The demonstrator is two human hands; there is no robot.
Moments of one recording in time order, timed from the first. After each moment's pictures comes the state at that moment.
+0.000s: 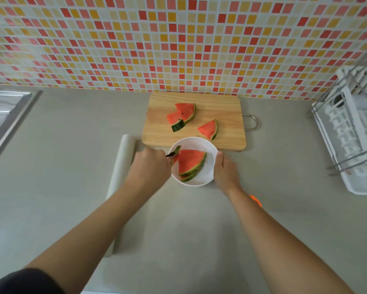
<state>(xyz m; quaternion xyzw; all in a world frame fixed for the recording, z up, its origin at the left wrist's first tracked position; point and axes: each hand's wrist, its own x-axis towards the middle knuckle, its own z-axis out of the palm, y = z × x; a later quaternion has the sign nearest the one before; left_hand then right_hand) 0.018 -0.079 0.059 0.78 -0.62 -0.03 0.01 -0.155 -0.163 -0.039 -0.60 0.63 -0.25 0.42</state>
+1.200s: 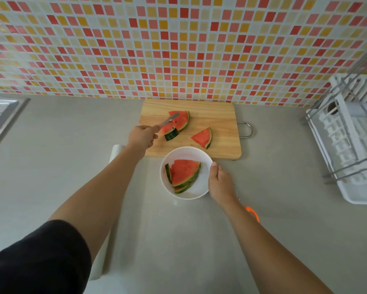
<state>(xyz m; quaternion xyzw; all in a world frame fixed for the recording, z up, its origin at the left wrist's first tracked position) 0.088 -0.209 -0.008 0.77 -0.20 -0.42 0.44 -0.157 -0.165 -0.047 -0.62 0.64 -0.23 0.40</state>
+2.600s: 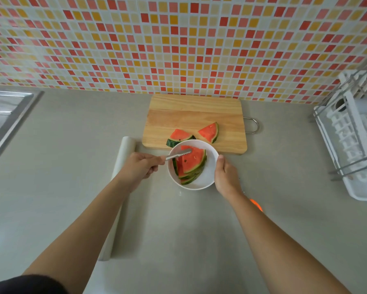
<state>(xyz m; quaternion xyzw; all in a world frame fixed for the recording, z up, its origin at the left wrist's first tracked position) 0.065 -0.087 0.014 0.71 -0.29 -0.50 0.40 -0.156 -0.164 -0.041 -0.60 0.65 -0.22 0.41</state>
